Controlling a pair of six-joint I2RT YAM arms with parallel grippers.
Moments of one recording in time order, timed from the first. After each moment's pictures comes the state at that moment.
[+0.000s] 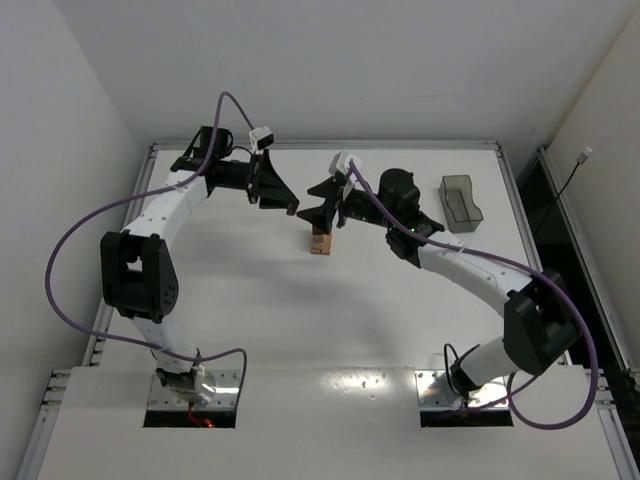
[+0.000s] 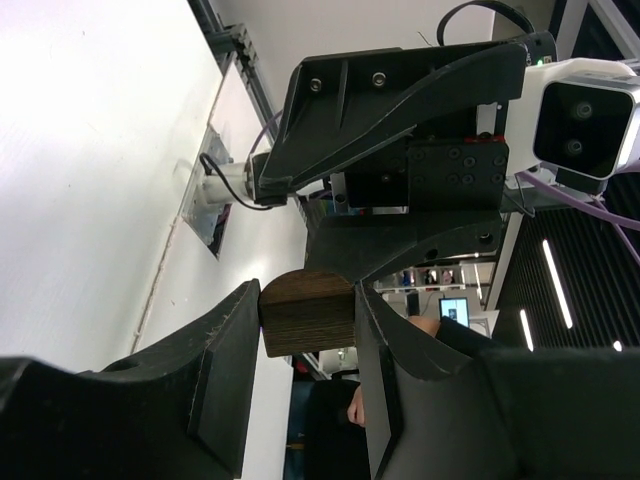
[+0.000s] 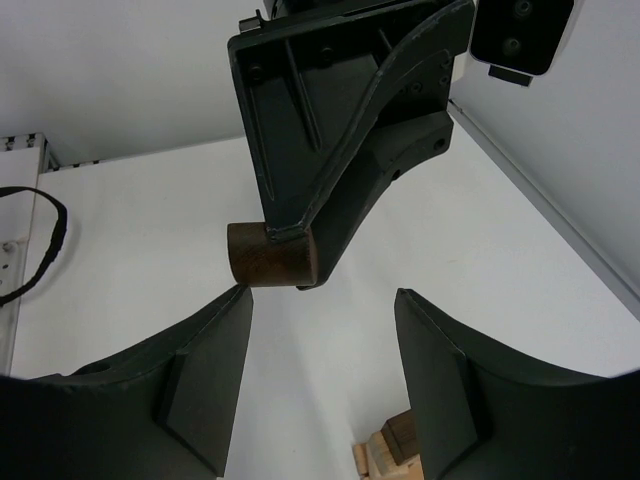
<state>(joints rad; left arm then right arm) -0.14 1.76 1.52 -0.54 1.46 -0.53 0.60 1.48 1.01 0.47 -0.59 -0.09</state>
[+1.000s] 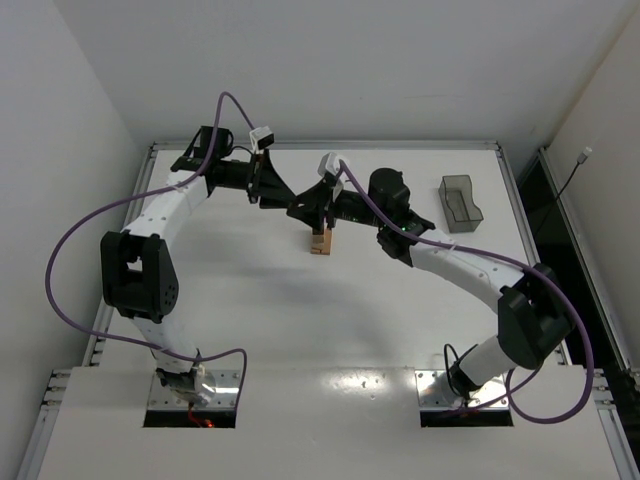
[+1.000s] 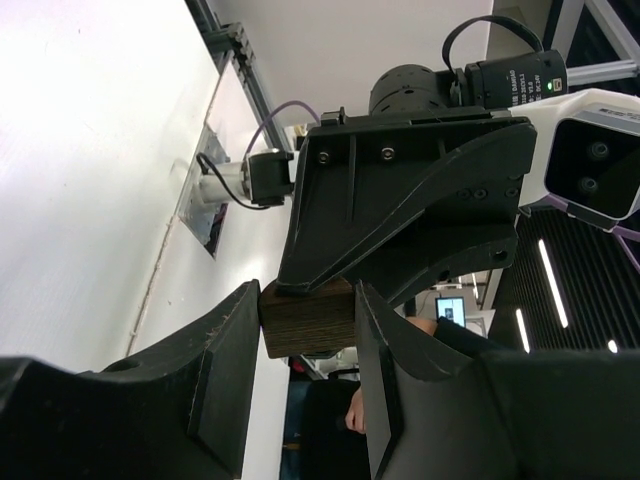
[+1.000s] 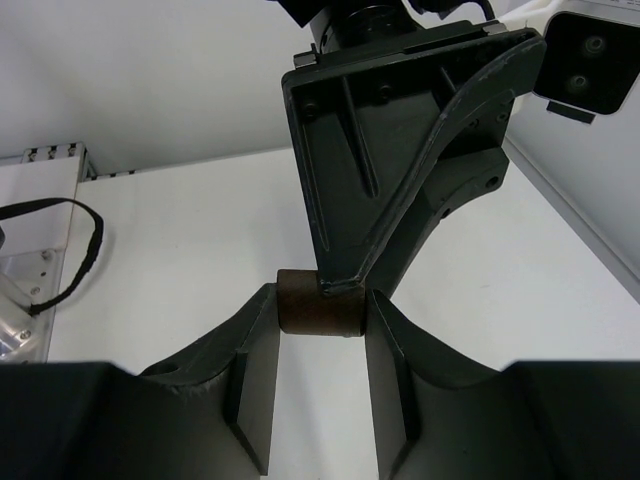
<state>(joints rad) -0.14 1.76 1.52 -0.53 1.47 -0.54 0.65 1.53 1.05 0.48 -0.61 -0.06</state>
